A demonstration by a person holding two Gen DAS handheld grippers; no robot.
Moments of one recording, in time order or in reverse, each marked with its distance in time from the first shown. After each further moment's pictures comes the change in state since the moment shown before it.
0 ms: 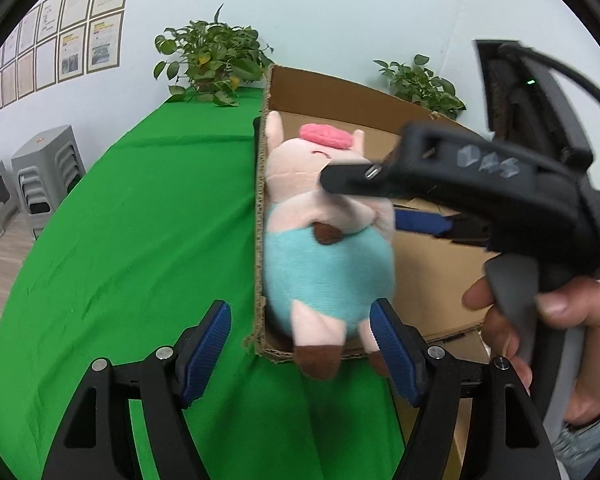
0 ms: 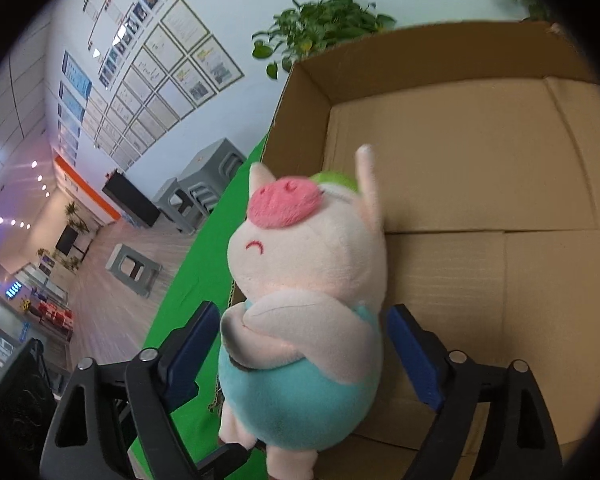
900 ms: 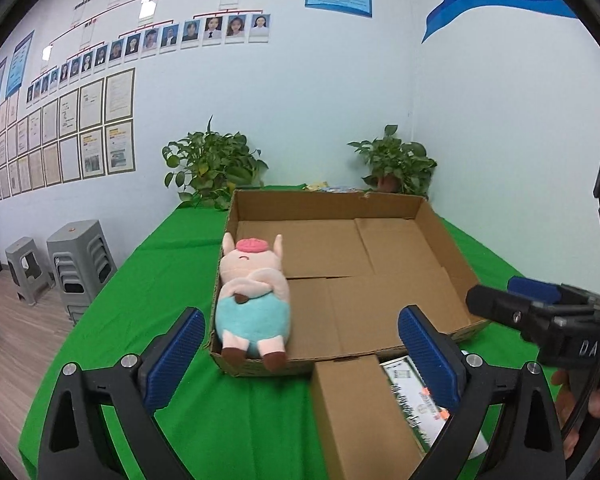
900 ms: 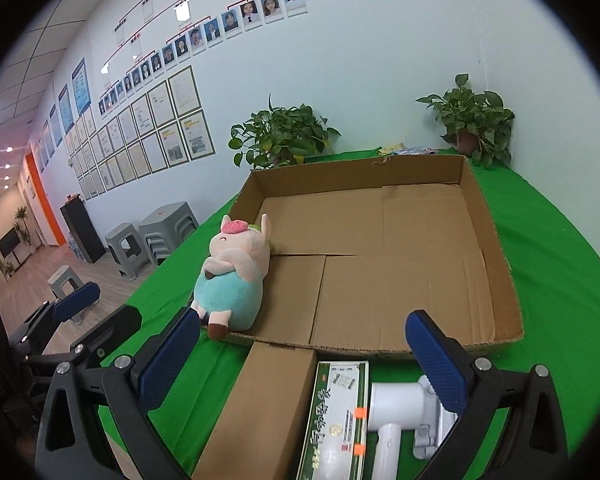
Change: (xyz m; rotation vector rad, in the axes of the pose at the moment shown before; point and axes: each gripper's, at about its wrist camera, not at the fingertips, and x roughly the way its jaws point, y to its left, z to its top) left arm -0.174 -0.155 -0.056 0.124 -0.339 0.118; right arm -0.198 0.011 -0.113 -0.155 -0.326 -0.272
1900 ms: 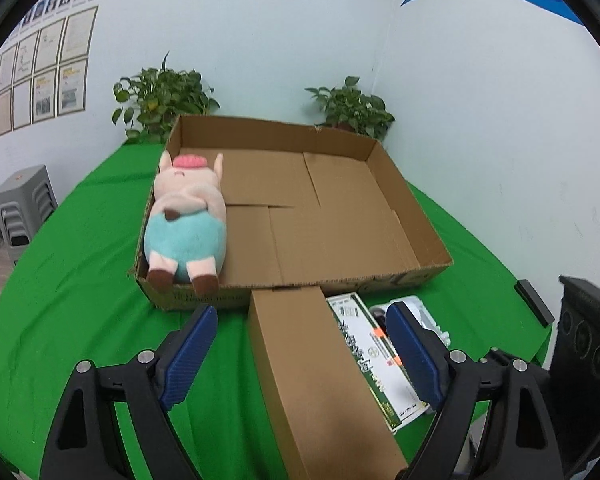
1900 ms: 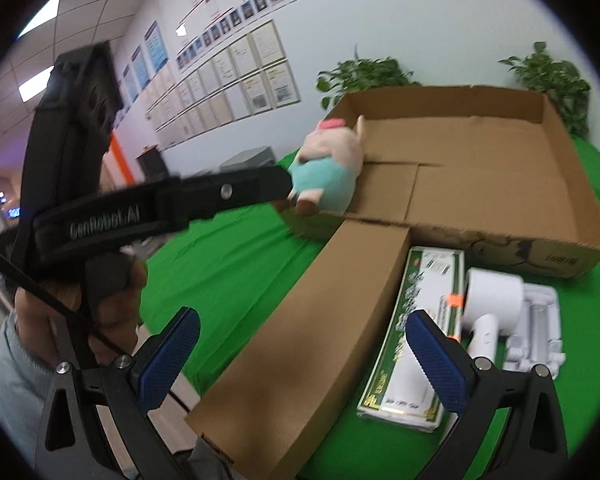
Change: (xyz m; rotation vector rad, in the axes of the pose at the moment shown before) left arm -0.020 -0.019 -0.053 -0.060 0.223 -0.231; right arm 0.012 0.023 -0.108 -0.102 0.175 0.355
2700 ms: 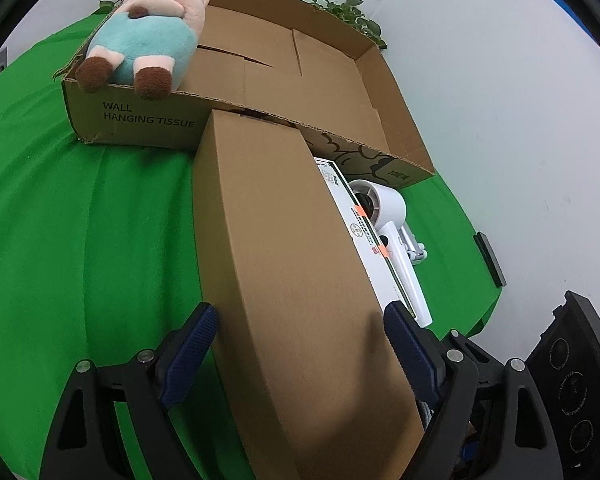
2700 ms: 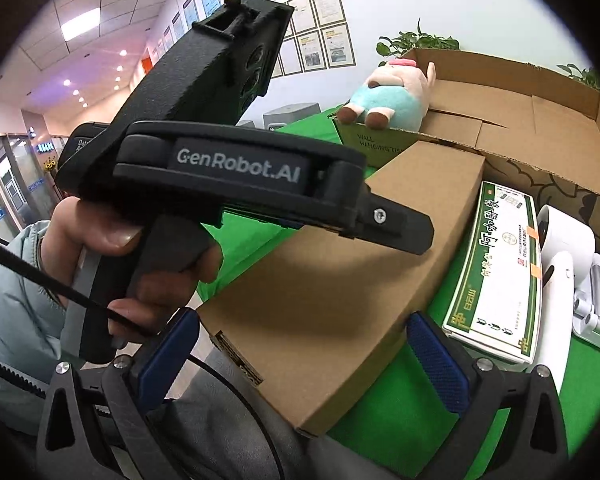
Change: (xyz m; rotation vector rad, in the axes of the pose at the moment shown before) left arm 0.074 0.023 -0.076 -0.183 0.320 -0.236; right arm 0.010 0.039 -0.066 -0.180 0.101 0.053
